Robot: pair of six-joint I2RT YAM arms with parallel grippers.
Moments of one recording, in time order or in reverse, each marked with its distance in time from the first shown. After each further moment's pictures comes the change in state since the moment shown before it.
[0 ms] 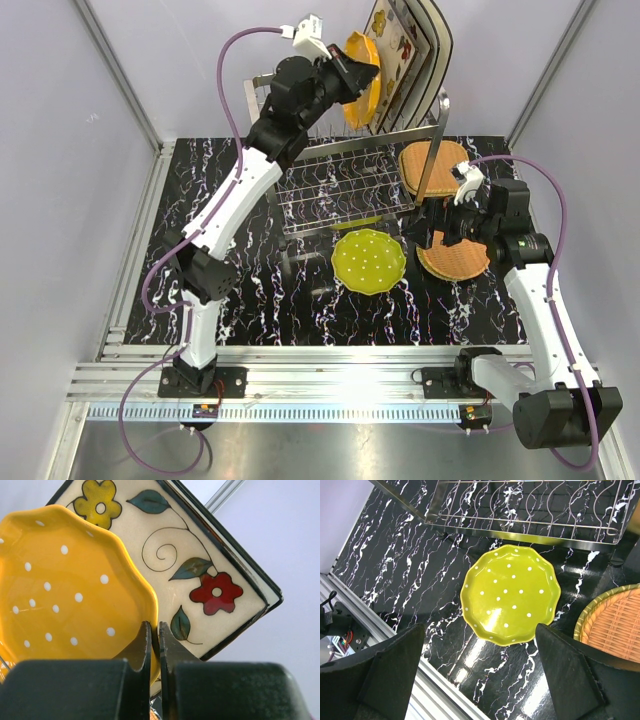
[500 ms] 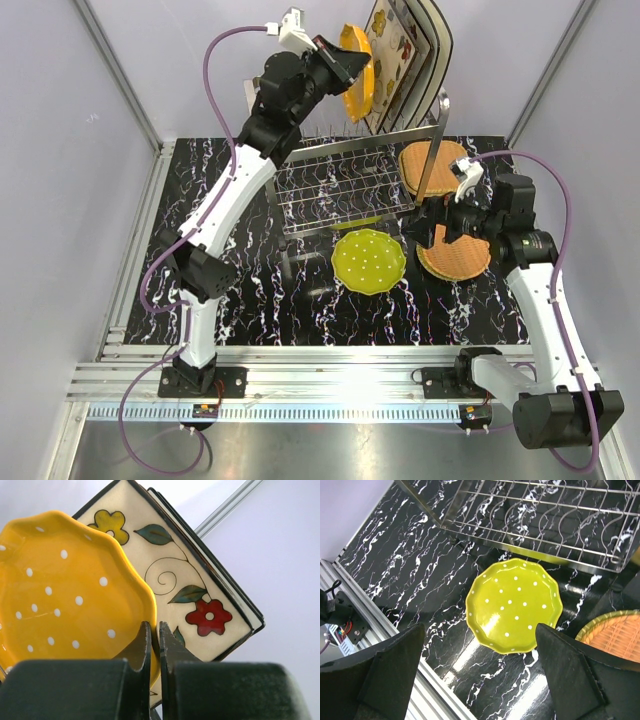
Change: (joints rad) left arm 0.036 -0.005 0.000 0.054 -0.005 -0.100; right arm -0.002 0.000 0.040 0.000 -0.068 -0.064
